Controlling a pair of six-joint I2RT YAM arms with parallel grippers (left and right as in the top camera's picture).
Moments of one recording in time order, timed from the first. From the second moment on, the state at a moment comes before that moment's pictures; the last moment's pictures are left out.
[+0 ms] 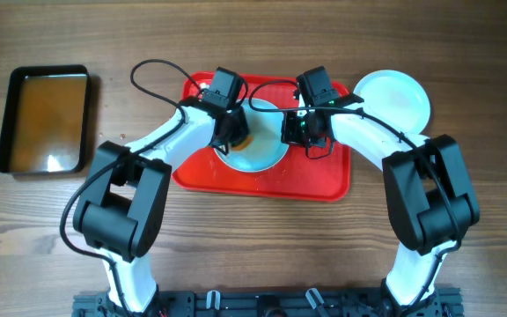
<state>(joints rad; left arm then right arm) -0.42 1.99 1.25 -0.50 0.02 -0.67 0.38 1.99 1.23 -0.50 -0.26 0.51</state>
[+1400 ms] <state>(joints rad) -0.43 1.86 1.25 -0.57 -0.06 -0.53 0.39 1.99 1.23 -0.50 -0.28 0.51</state>
